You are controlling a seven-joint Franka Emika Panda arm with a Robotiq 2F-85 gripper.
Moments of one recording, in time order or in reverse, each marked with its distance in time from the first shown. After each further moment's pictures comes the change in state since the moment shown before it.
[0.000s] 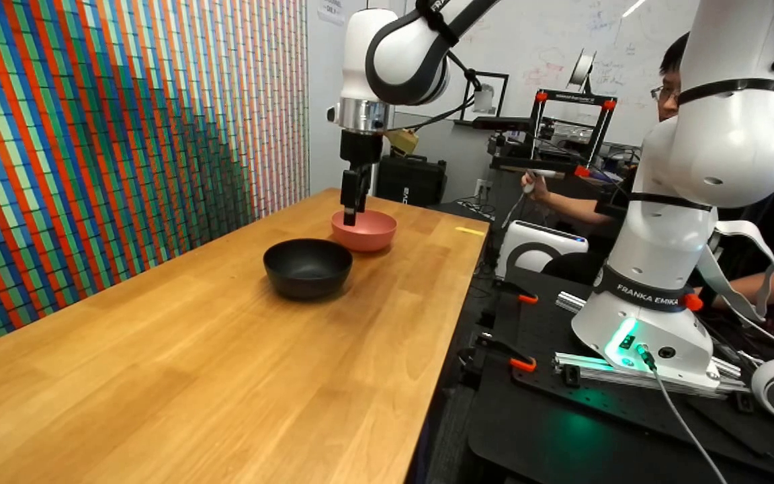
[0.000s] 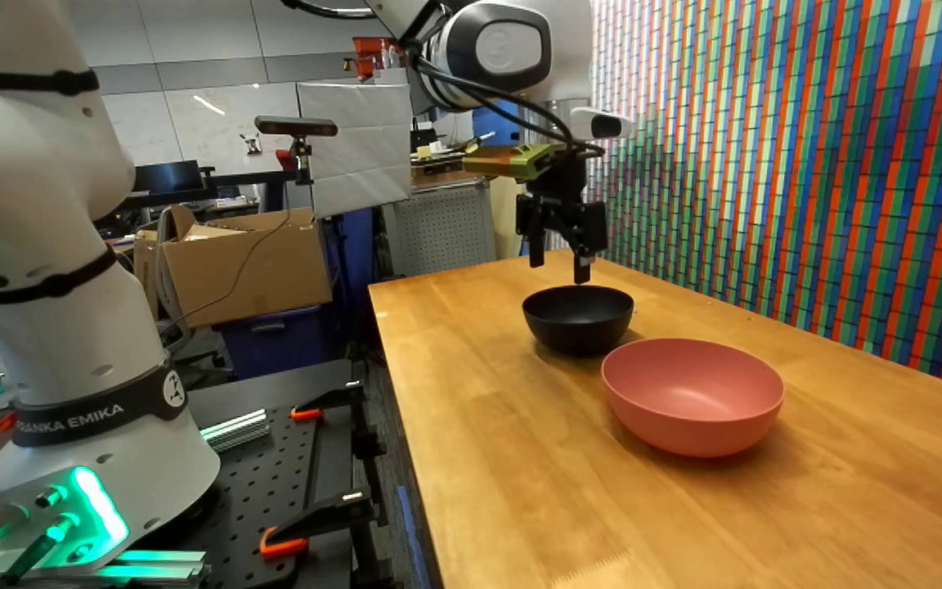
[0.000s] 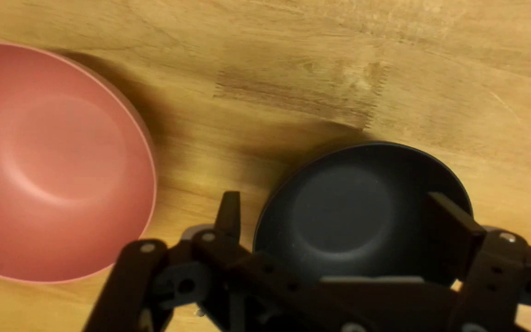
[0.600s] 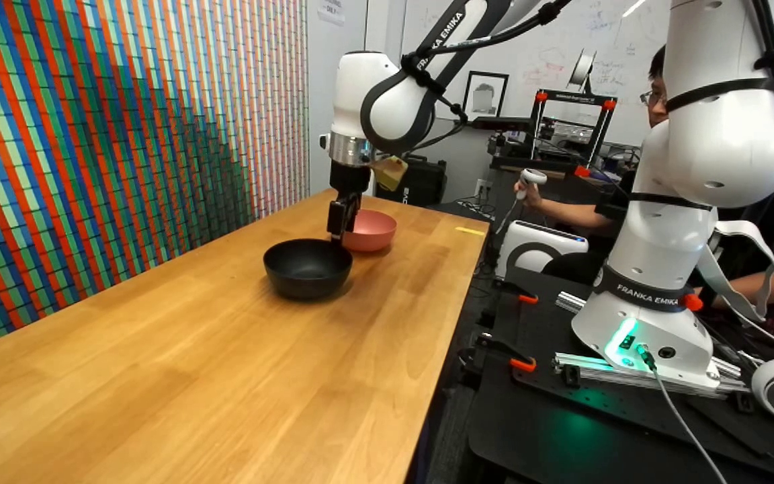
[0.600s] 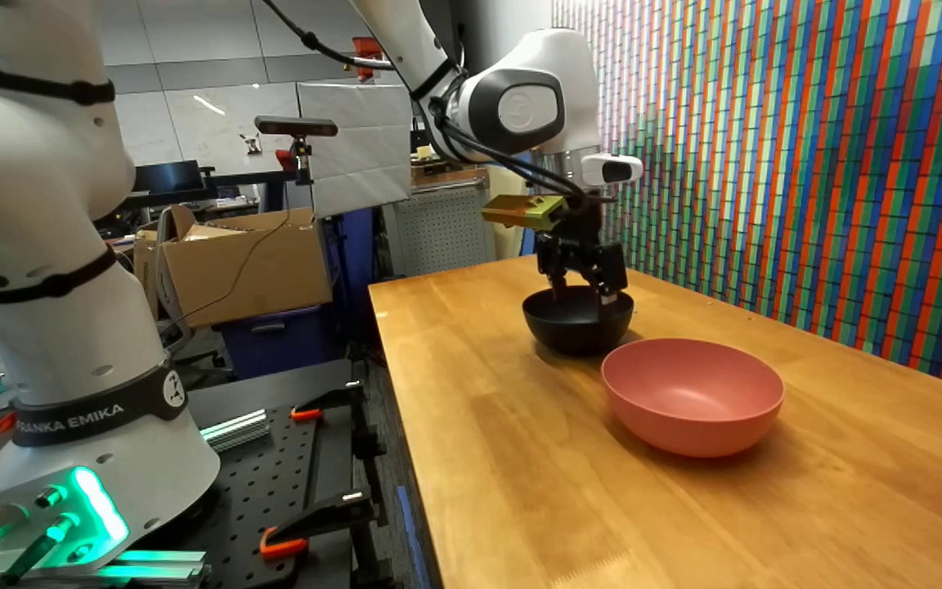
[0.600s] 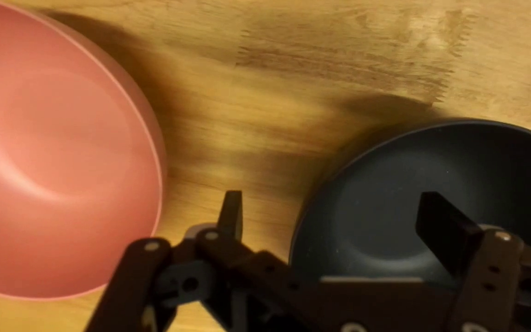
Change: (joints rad) arm 0.000 0.156 -0.004 0.022 -0.134 0.196 0.146
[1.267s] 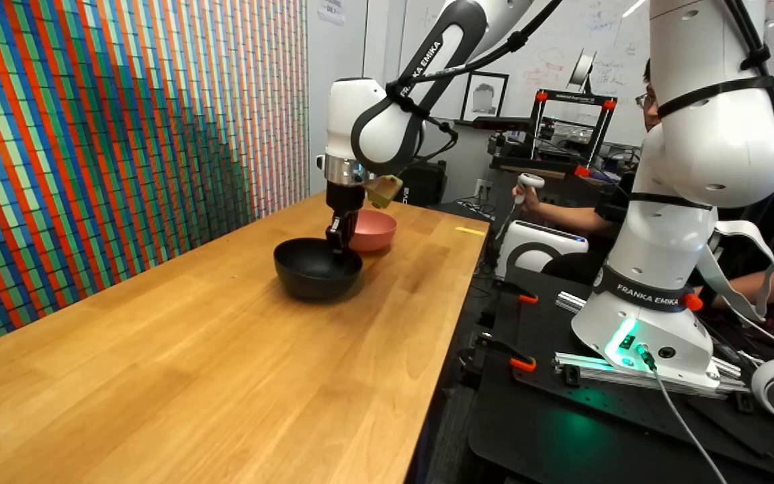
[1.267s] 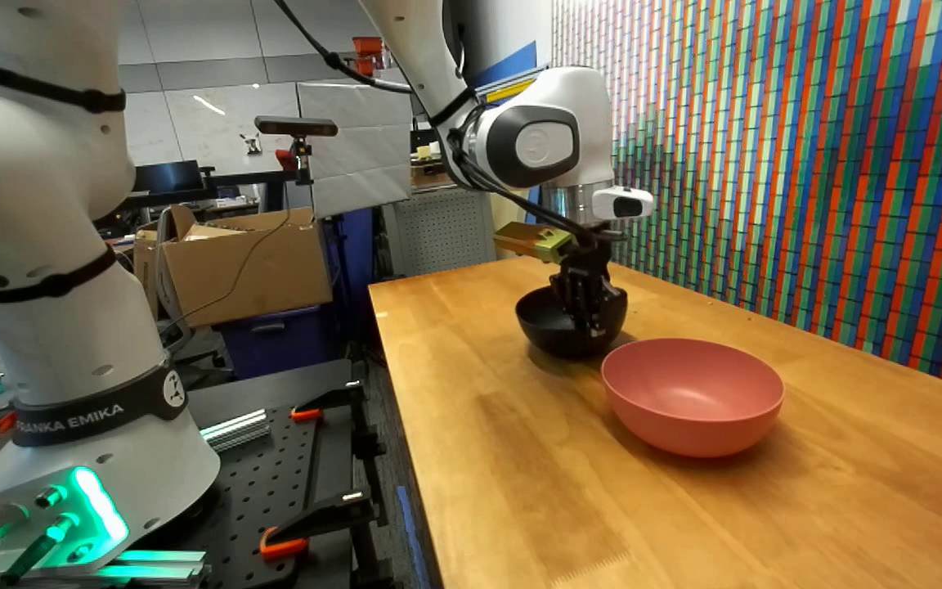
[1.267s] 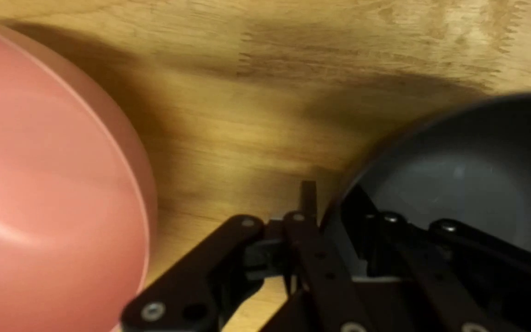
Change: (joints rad) arm 0.000 0.116 -0.012 0.056 -0.003 0.022 0.033
